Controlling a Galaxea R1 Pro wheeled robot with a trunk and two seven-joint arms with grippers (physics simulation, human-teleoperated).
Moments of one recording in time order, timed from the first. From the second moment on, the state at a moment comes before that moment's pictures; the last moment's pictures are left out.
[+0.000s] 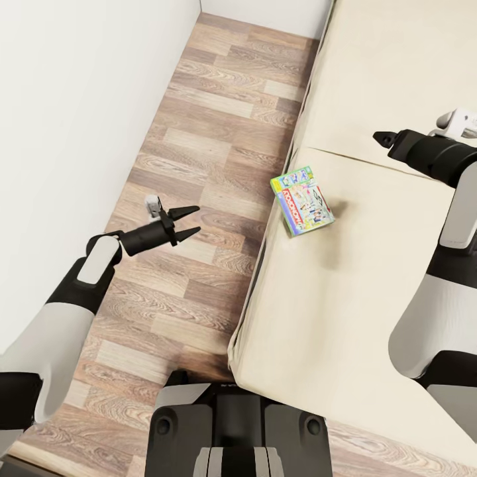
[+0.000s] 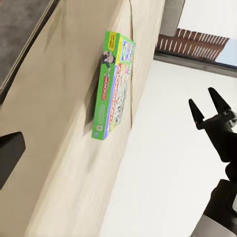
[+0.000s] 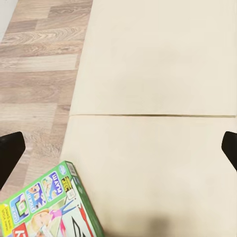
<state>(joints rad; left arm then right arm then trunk) -1.11 0.18 -0.11 -0.91 1.14 0.97 -0.58 -1.26 -0.10 -0.27 -1.61 -0.23 1.04 0.05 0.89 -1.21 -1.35</state>
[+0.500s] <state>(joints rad) -1.14 0.17 -0.11 -0.75 1.14 0.71 -0.59 -1.26 -0.11 -0.27 -1.61 -0.23 1.04 0.05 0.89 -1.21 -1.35</state>
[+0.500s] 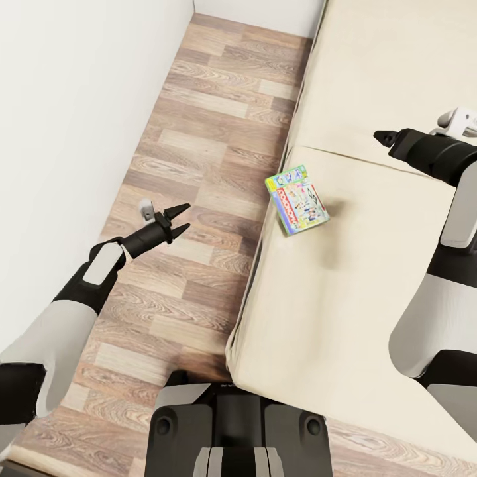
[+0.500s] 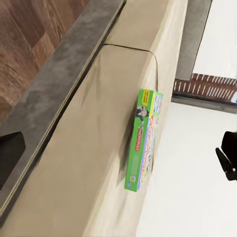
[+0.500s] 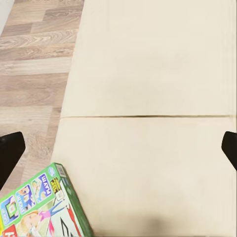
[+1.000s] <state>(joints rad) -1.30 0.13 -0.10 -0.40 1.13 0.50 -0.68 -1.27 -0.11 -0.27 -1.61 -0.23 1.04 0.05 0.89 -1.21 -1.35</state>
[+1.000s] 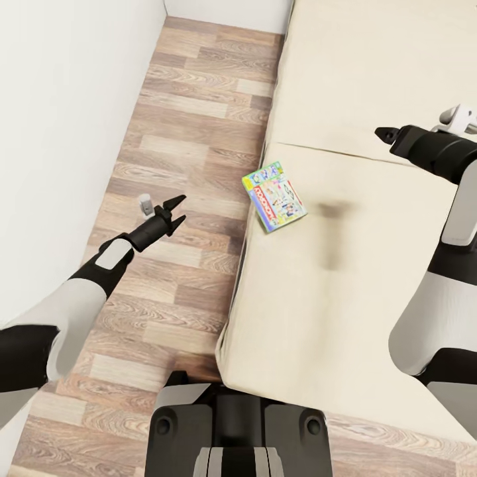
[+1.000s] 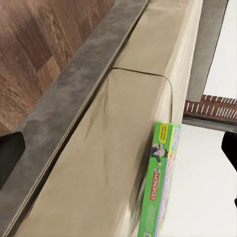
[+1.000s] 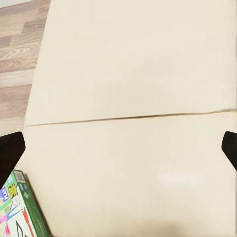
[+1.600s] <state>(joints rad) -1.35 0.12 -0.09 -0.27 1.14 0.45 -0.70 -1.27 -0.11 -0.27 -1.61 -0.23 1.04 0.05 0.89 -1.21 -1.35</state>
